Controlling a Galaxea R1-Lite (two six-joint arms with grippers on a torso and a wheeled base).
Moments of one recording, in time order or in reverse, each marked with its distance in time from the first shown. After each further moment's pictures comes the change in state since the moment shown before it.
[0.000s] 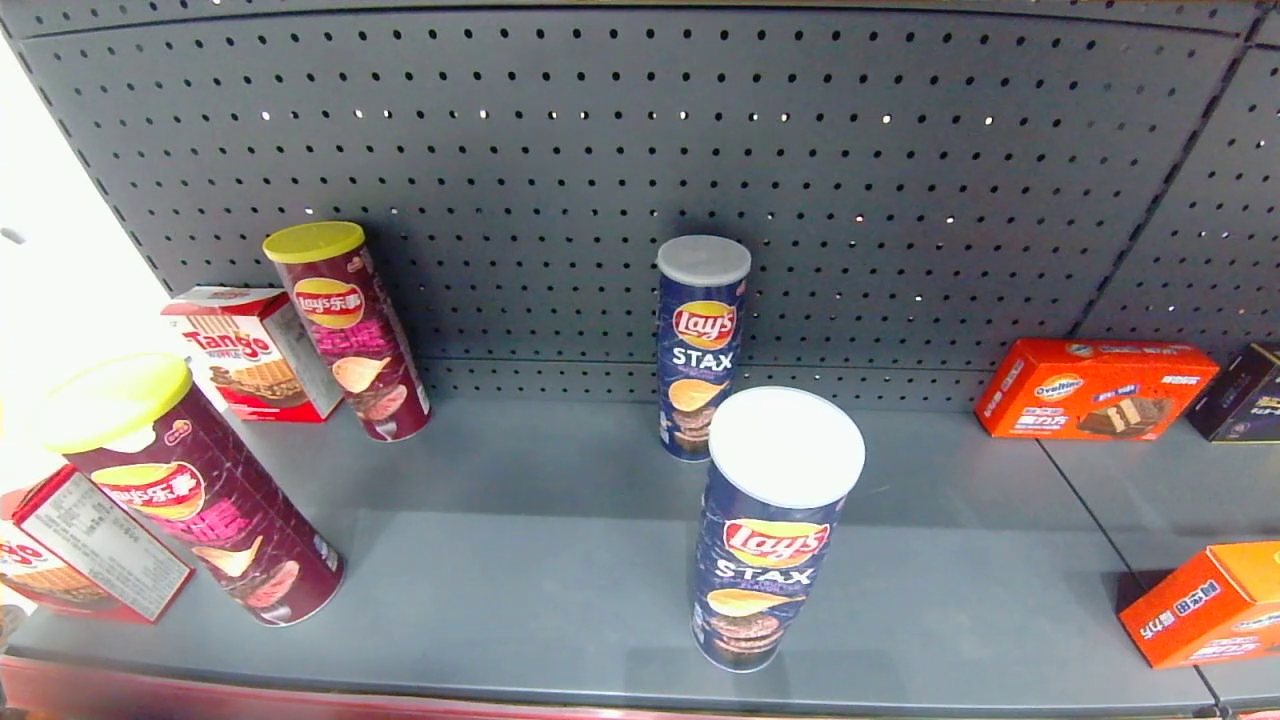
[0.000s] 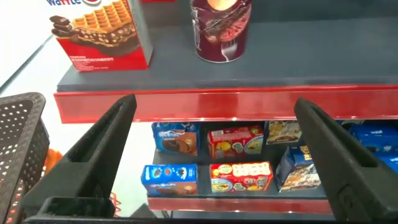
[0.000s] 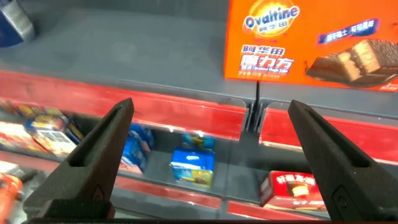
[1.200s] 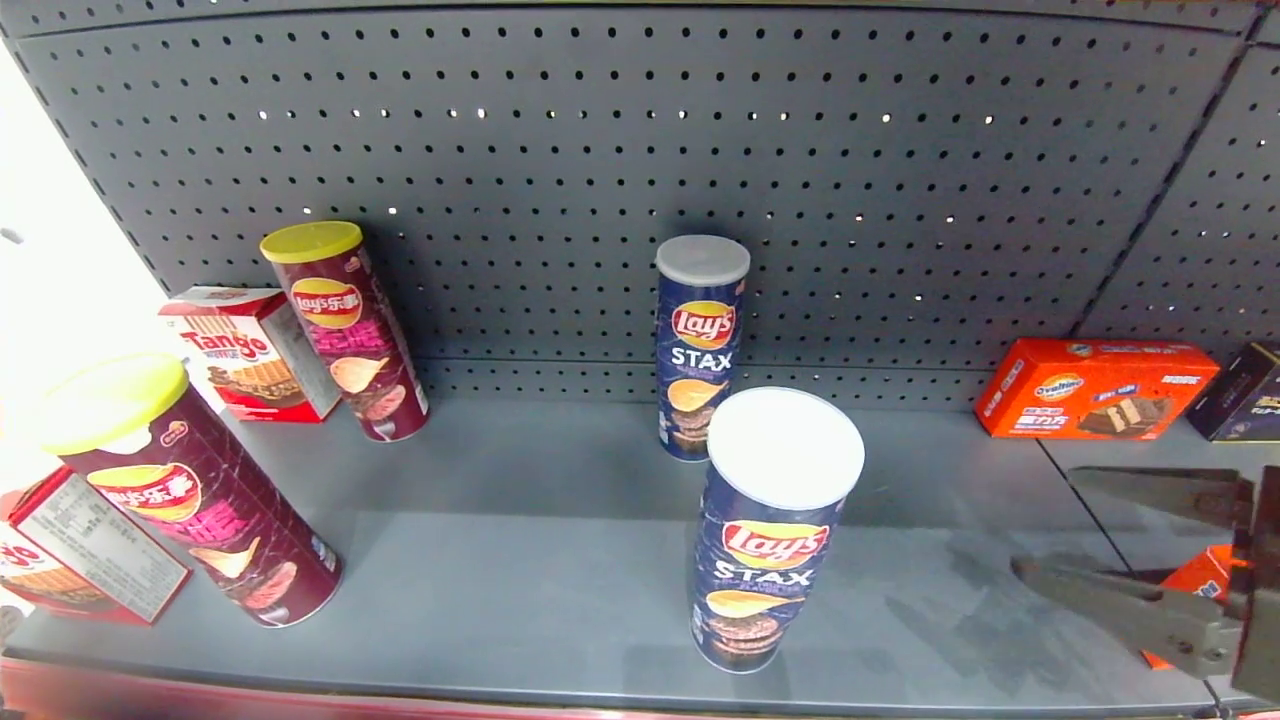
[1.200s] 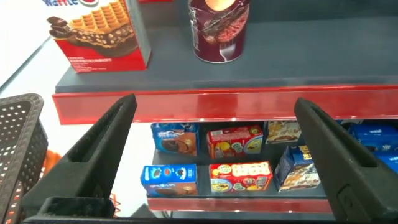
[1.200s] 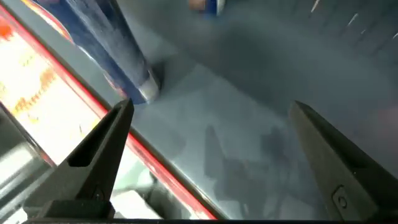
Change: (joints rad) left arm 0.000 0.002 0.000 0.000 -0.003 0.001; right arm 0.327 0.937 -0.631 -0.088 0.199 -0.074
